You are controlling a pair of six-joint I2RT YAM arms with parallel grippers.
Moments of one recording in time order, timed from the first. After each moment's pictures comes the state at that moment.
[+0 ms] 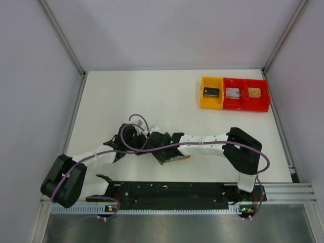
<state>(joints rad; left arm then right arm) -0.47 1.24 0.40 0.06 0.40 -0.73 1.18 1.84 1.21 -0.52 0.30 0.37</state>
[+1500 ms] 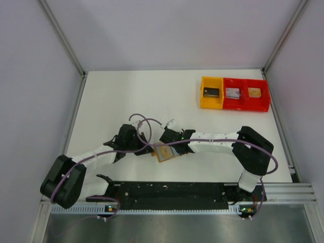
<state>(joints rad) -0.47 1.24 0.40 0.04 0.36 -0.71 1.08 1.74 1.08 -0.61 0.56 0.38</state>
